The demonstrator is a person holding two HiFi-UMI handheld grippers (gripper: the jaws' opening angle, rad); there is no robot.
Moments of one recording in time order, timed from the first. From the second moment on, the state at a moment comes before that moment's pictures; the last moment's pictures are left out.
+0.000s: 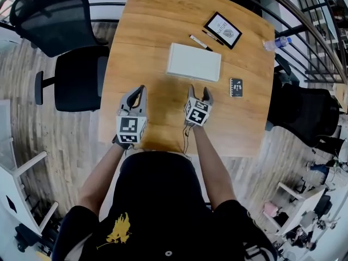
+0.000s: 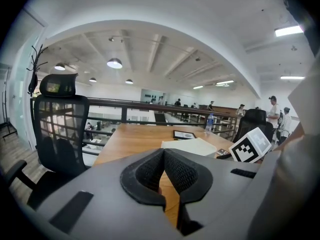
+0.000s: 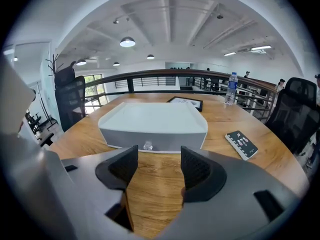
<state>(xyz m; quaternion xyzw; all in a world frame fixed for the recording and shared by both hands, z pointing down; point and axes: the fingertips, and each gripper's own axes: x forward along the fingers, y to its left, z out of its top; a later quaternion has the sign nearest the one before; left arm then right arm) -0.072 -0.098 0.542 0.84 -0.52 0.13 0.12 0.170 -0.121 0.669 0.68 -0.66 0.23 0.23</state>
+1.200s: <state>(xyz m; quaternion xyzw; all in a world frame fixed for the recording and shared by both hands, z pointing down) -0.049 -0.077 0.575 0.86 -0.45 0.18 0.16 0.147 -0.159 0.704 0.66 -0.67 0.23 0.27</state>
